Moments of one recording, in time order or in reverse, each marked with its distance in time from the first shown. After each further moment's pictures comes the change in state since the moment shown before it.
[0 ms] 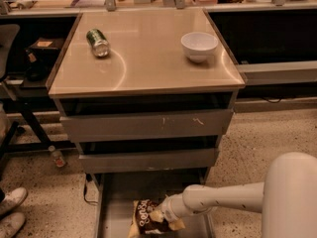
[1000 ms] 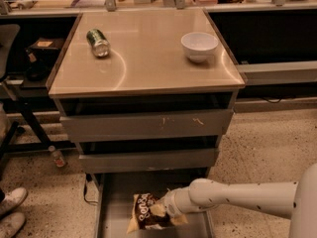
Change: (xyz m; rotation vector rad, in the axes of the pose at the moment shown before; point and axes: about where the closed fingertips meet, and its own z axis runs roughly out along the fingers) arm -0.034 0.029 -0.055 -0.005 -0.047 -0.005
